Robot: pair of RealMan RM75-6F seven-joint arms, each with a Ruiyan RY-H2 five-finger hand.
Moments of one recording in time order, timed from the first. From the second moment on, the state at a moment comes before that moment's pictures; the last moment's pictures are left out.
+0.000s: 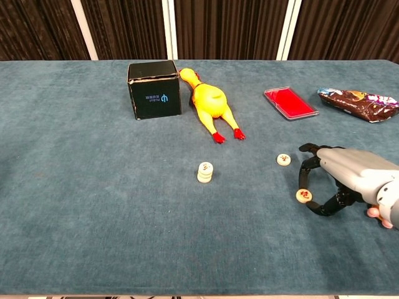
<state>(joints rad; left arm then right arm) -0.03 -1.03 -0.10 -1.73 1.31 1.48 -0.02 0.48 -1.71 0.07 -1.62 -0.94 1.24 -0.63</state>
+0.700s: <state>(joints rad) -0.03 -1.04 -0.10 -1.73 1.32 1.48 -0.02 0.57 -1.68 0.19 -1.70 -0.92 1.21 -0.70</state>
